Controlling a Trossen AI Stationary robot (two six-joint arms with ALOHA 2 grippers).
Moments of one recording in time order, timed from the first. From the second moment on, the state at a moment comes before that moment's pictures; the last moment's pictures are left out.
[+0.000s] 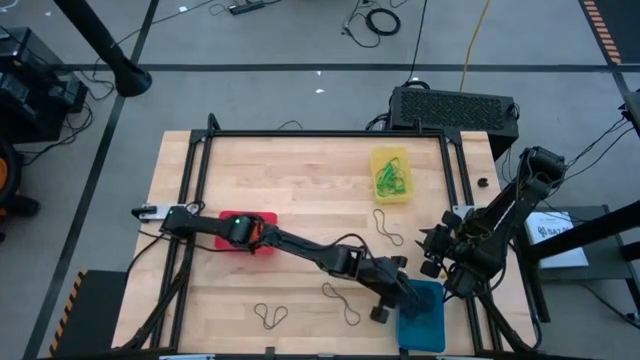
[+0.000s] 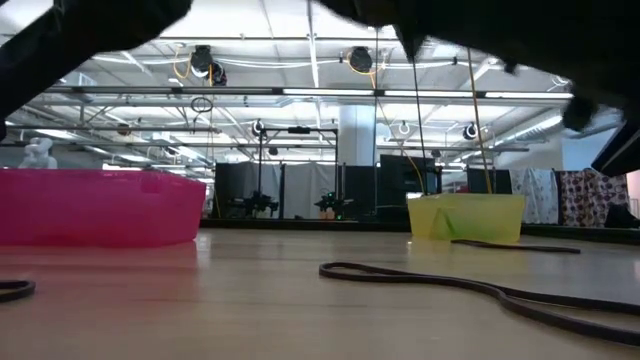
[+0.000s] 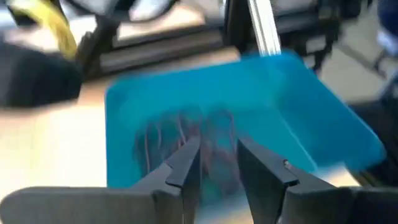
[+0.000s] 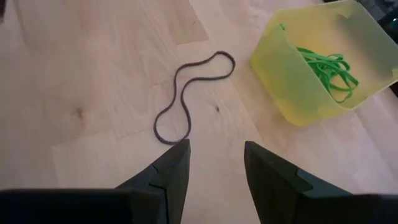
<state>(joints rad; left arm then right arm) -0.27 2.66 2.36 -0.14 0.18 0.07 0.98 1.21 0.59 -1.09 0.79 1.39</state>
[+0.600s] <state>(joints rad) -0.23 2.33 2.34 -1.30 -0.13 0.07 0.57 1.21 0.59 -0.49 0.68 0.71</state>
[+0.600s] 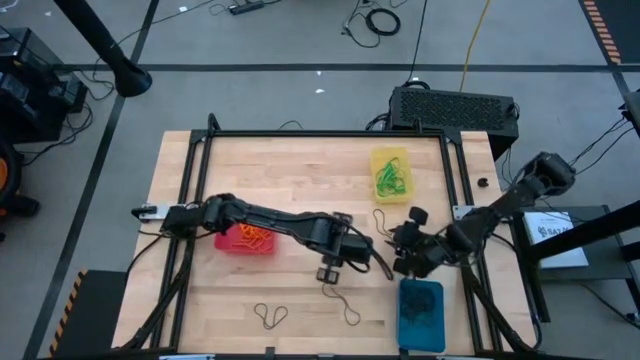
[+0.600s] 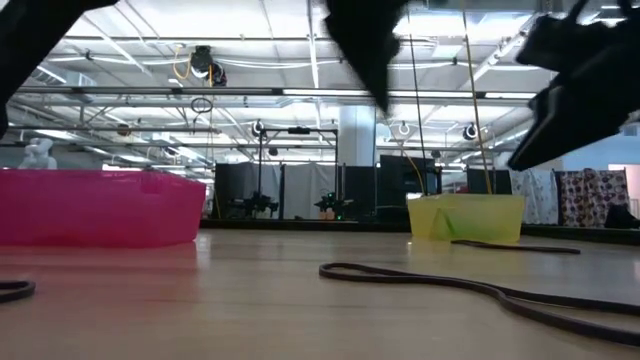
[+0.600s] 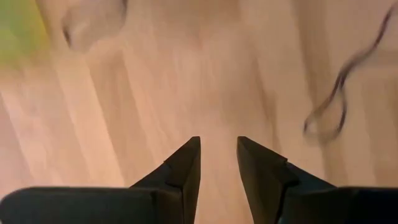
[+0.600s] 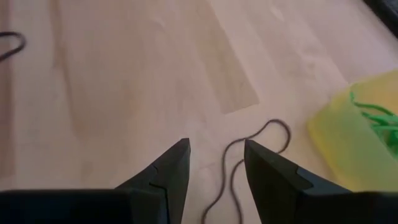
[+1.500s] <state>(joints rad) -0.34 2.28 1.82 -0.71 0.12 0.12 0.53 1.21 0.59 -0.48 0.67 0.67</state>
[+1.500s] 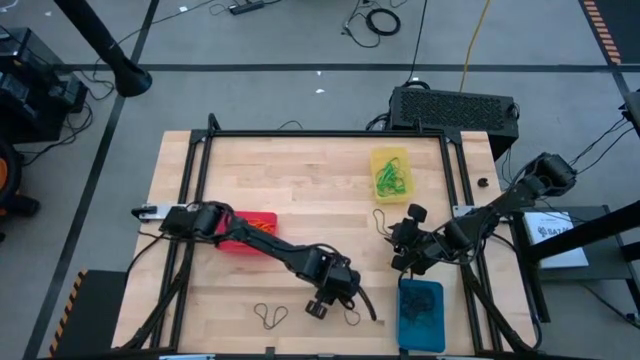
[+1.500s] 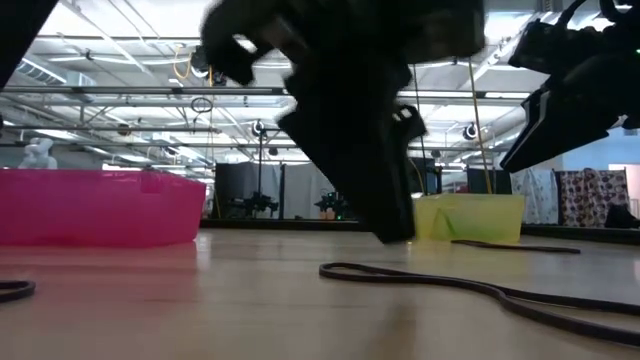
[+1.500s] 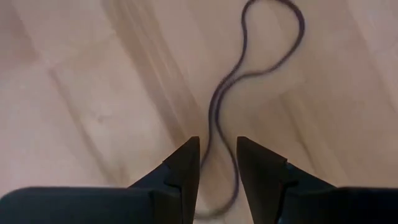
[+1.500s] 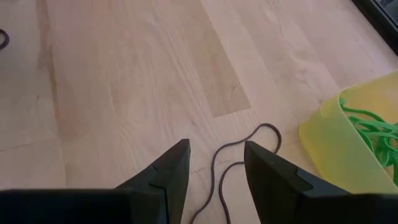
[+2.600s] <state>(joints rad) -0.31 2.33 1.95 -0.69 0.15 0.14 0.62 1.17 0.59 -0.56 0.52 0.78</state>
